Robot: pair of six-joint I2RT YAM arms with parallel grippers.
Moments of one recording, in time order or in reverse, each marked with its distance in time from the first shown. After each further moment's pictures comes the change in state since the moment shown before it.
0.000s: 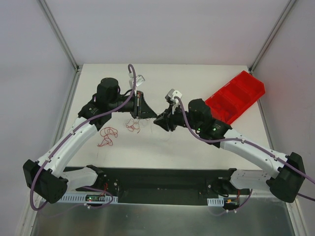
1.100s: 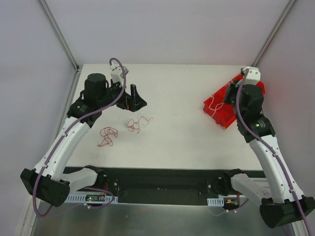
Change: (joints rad) left arm 0.144 -0.036 0.082 -0.157 -0.317 0.206; right arm -0.520 -0.251 0.089 -0.336 0.587 0.061
